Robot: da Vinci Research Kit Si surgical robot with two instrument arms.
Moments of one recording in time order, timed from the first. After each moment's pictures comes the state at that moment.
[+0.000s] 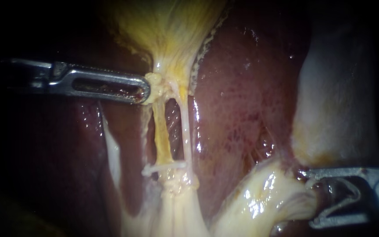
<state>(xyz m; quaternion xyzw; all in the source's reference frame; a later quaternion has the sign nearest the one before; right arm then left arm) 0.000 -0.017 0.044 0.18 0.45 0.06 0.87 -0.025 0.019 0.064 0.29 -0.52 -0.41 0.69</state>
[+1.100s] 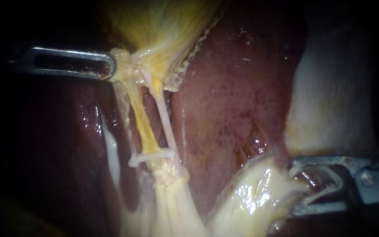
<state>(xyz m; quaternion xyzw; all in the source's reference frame) 0.005 -0.015 0.044 0.20 0.44 0.12 0.87 -0.019 0.022 0.061 0.27 -0.53 -0.44 0.68</state>
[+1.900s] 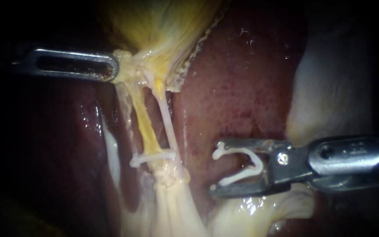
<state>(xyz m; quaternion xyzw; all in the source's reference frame) 0.017 -0.014 0.045 0.27 0.44 0.18 0.84 -0.019 0.021 0.061 0.27 -0.53 -0.44 0.68</state>
